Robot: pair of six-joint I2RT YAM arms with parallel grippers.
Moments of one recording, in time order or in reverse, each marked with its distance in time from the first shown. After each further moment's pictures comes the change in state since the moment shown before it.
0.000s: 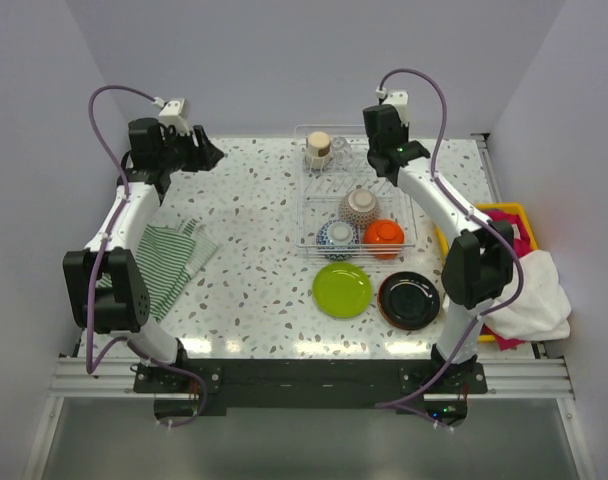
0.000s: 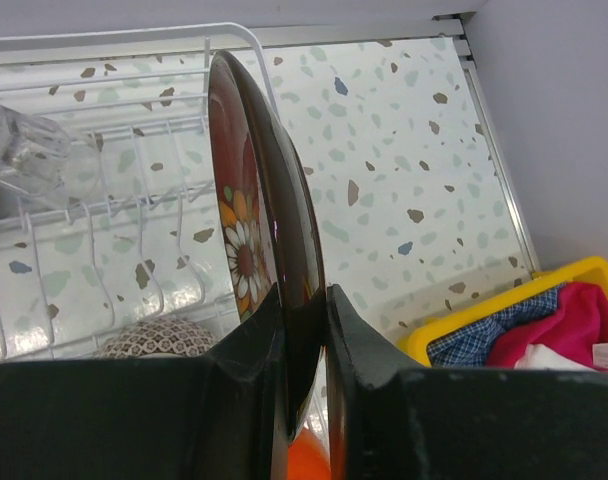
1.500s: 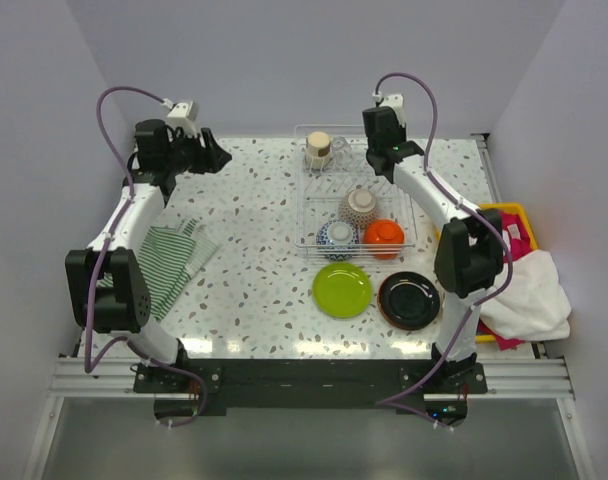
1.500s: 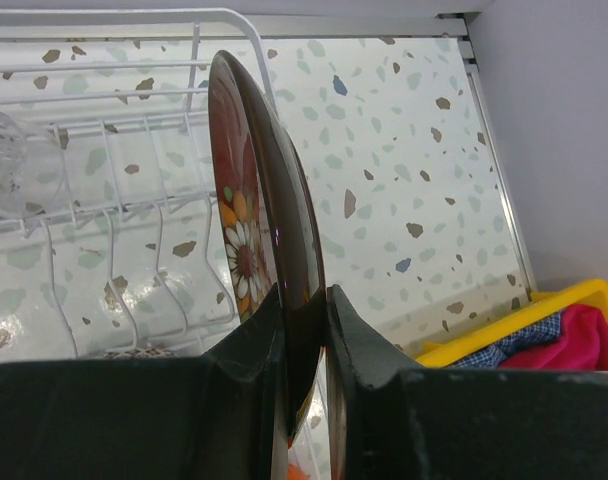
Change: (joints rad) left arm -0.031 0.000 -0.018 0.022 0.034 -0.001; right arm -0.040 0.101 0.023 0.056 -0.011 -0.073
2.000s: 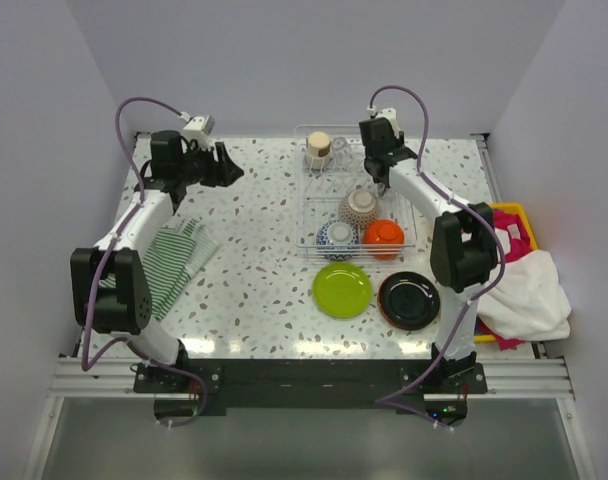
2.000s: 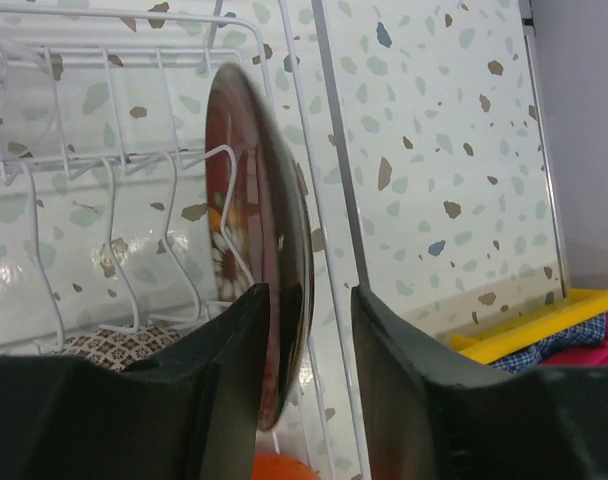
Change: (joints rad) left arm -0.053 -0.005 -0.074 -0.004 0.013 0.010; right arm -0.006 0.055 -0.042 -0.001 -0.064 0.012
